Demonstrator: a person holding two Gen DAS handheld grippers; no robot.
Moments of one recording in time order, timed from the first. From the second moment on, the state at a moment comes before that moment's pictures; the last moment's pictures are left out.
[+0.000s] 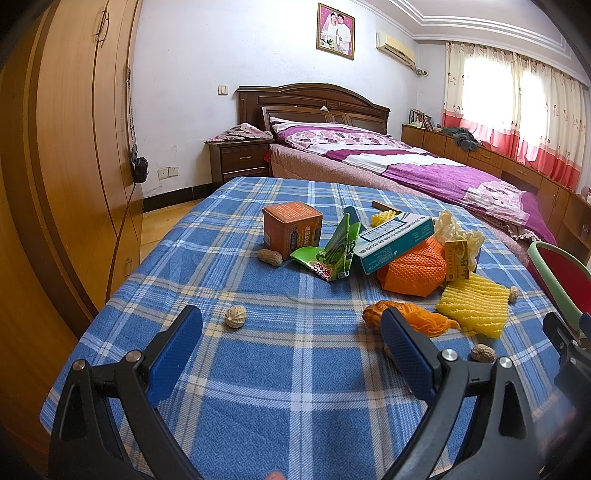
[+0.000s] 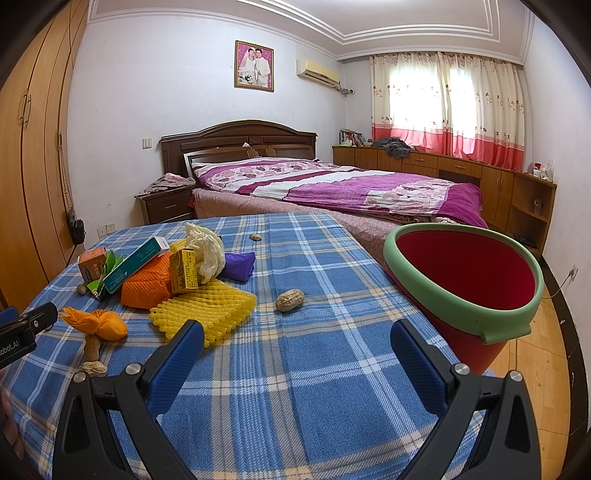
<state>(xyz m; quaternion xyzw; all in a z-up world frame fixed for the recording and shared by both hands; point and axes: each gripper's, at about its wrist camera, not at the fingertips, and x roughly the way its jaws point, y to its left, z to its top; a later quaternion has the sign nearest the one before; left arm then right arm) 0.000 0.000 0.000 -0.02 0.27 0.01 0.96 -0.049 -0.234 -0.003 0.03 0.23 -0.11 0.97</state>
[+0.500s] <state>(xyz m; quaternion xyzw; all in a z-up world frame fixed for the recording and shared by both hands) 0.000 -0.010 0.005 -0.02 0.29 -0.02 0.96 -0.065 -0.251 0.005 0.04 0.23 -0.11 0.97</state>
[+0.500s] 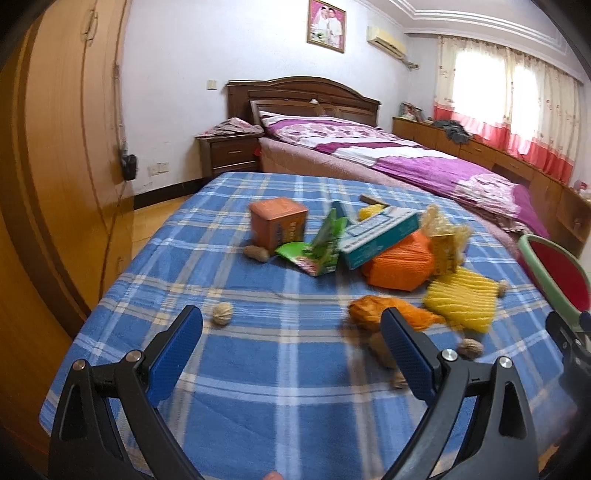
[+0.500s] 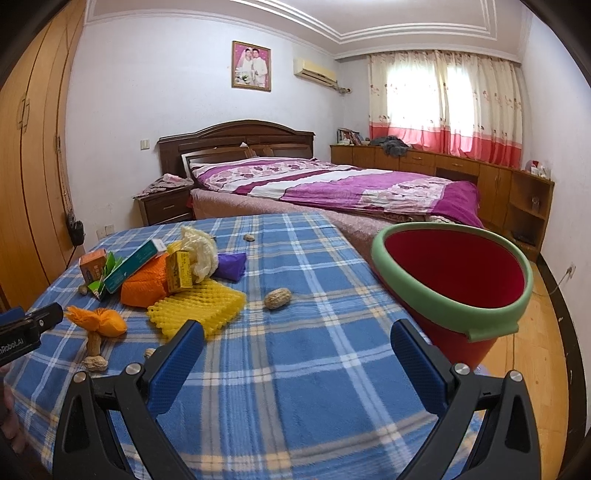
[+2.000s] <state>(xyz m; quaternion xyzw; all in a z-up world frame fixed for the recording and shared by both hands) 0.088 -0.036 0.014 -0.02 0.41 -0.12 0.90 0.008 -0.222 0.006 0.09 0.37 -0.01 0.92</state>
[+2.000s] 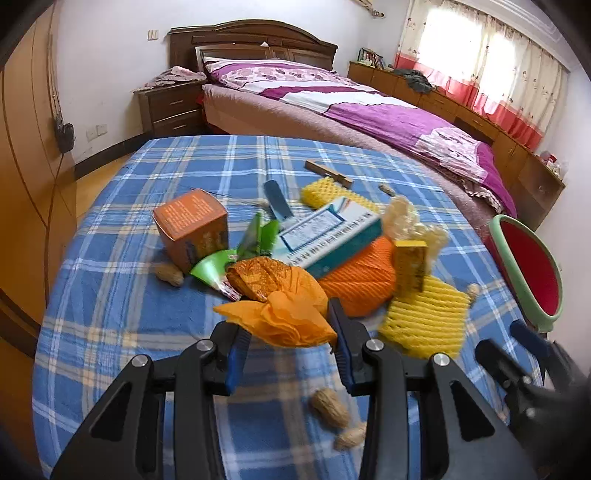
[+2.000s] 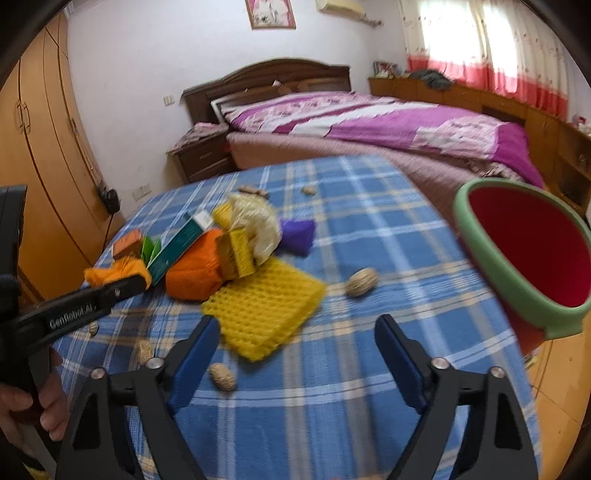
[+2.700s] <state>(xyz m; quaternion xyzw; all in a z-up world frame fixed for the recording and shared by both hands) 0.109 -0.029 0.003 -0.03 0.43 -0.16 0.89 0.024 -0.210 -0.015 0.13 0.41 0.02 0.90</state>
